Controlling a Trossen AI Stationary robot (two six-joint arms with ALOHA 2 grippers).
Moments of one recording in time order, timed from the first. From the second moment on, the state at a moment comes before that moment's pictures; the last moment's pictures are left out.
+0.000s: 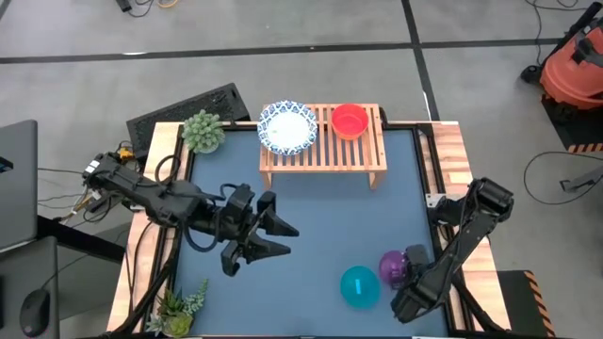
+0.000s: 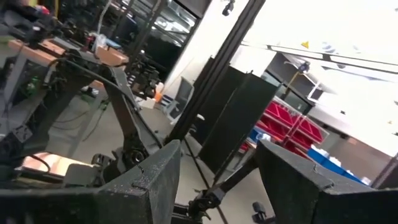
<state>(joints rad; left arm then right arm) -0.42 1.38 1.40 0.23 -0.16 -0.53 0.93 1.75 1.21 -1.41 -0.14 2.35</state>
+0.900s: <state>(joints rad) -0.38 1.38 1.40 0.21 0.07 -0.53 0.71 1.66 1.00 -1.12 -0.09 2.28</state>
